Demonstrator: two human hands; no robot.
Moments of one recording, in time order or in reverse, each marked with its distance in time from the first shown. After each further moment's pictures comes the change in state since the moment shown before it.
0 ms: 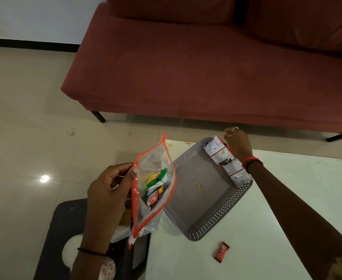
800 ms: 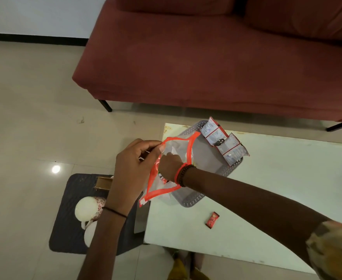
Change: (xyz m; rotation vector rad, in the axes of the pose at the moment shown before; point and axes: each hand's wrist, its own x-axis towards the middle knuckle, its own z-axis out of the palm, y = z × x) left_hand -0.070 0.055 0.016 0.144 -0.054 0.229; right_hand -0.213 -0.124 0.032 -0.718 -0.611 -0.711
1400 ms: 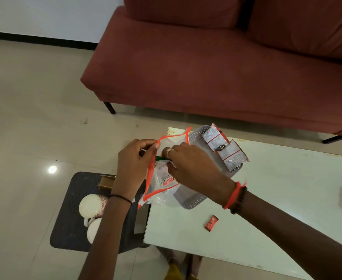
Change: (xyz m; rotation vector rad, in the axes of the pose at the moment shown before) left_hand 0.004 -0.019 -0.010 -0.027 0.022 -0.098; right_hand -0.087 -0.006 -0.056 0.116 0.514 -0.091
